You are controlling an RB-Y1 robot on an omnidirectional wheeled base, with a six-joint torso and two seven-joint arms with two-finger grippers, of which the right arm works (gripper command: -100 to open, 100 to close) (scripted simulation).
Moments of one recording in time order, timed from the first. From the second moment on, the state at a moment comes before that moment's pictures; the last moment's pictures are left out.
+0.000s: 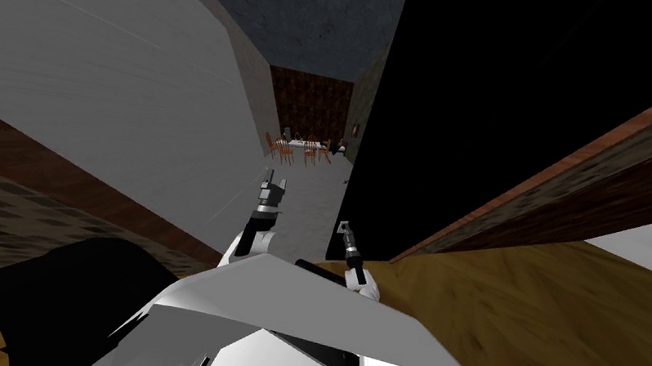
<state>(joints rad) -0.16 0.01 0.16 -0.61 0.16 -0.80 -0.10</state>
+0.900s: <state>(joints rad) -0.14 -0.03 0.12 -0.66 0.14 -0.79 -0.10</state>
